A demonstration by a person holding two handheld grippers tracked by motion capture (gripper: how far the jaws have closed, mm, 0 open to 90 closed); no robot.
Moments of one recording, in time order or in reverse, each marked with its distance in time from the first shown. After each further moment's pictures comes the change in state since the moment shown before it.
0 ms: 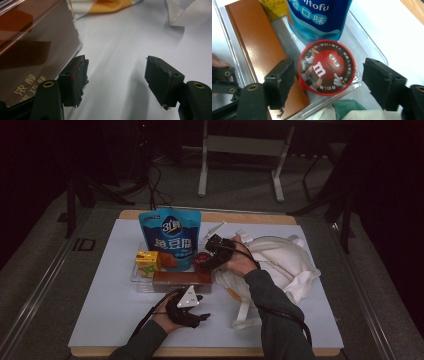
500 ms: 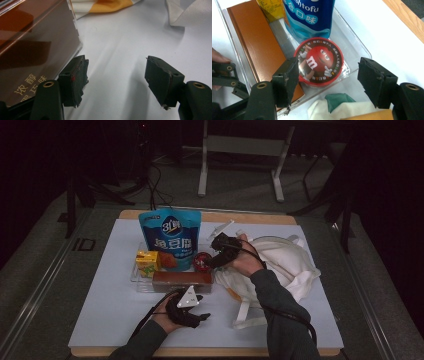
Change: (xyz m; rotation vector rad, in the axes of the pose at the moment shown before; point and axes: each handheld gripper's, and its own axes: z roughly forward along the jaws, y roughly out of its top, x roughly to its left) left arm 0.000 0.000 0.000 0.000 0.002 -0.001; right arm -0.004 -0.007 -0.018 -0.036 -0.030 0.003
